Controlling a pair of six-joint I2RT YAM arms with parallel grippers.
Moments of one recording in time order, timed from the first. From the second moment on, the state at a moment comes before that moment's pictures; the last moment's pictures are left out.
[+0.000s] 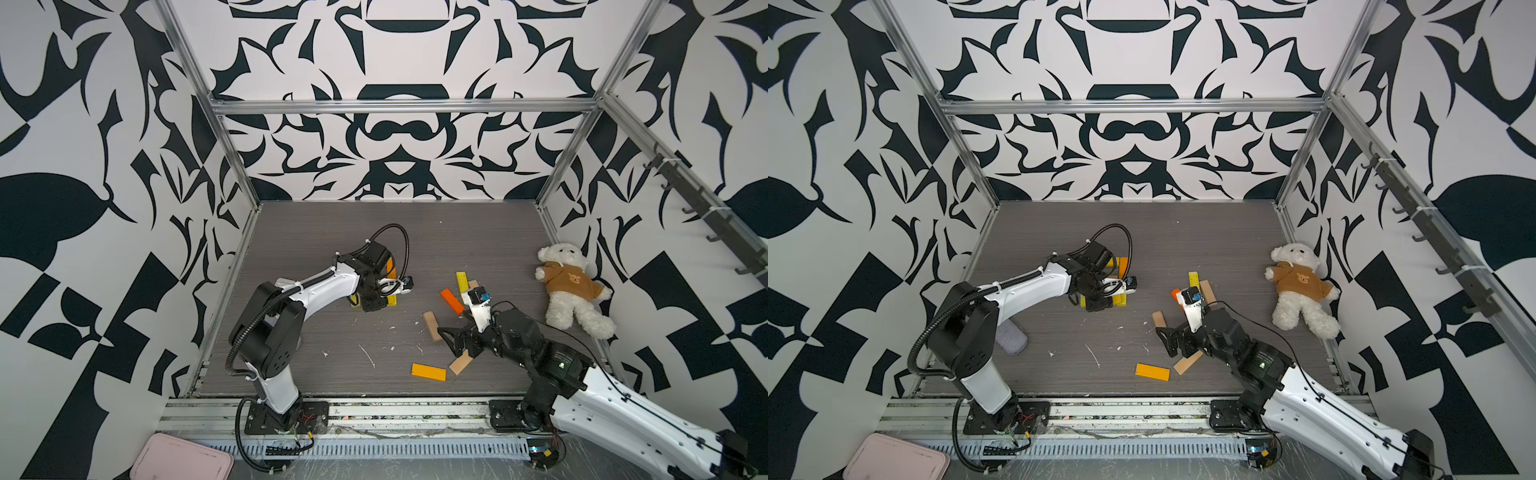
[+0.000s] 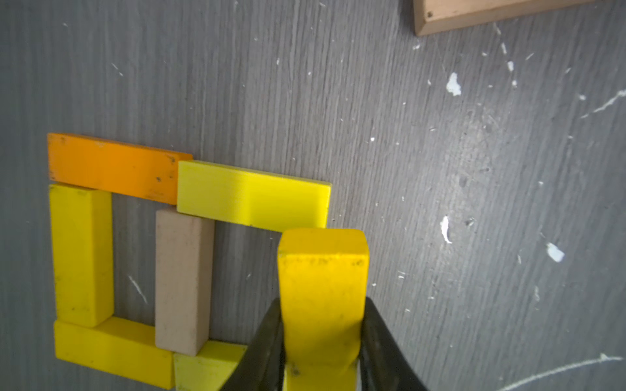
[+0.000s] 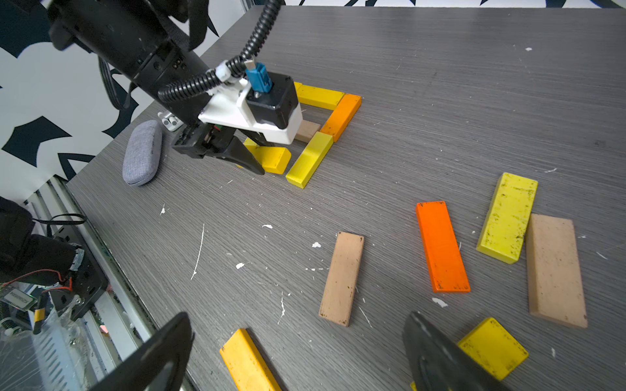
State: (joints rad) left arm -0.64 1.73 1.17 -0.66 0.15 0.81; right arm 0.84 0.61 0.48 -0.39 0.01 0.35
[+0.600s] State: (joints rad) left arm -0.59 1.79 1.15 -0.57 0.18 0.88; right arm 0.84 0.64 0.48 -0.39 0.01 0.35
